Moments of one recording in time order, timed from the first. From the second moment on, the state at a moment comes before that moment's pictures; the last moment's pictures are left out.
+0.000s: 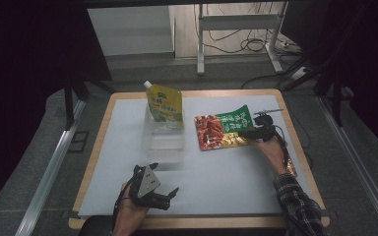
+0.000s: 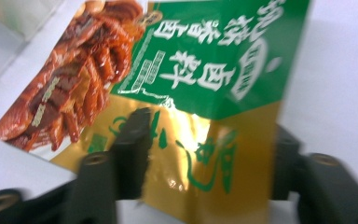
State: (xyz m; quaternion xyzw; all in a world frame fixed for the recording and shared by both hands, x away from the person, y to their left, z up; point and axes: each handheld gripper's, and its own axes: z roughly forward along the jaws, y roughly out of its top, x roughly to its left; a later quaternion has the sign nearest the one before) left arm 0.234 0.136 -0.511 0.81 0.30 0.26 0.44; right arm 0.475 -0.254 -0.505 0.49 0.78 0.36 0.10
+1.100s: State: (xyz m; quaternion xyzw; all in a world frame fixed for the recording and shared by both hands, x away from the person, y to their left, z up) left arm 0.233 0.139 -0.509 0.80 0.30 0.27 0.44; right arm 0.456 -0.241 -0.449 0.44 0.78 0.42 0.15
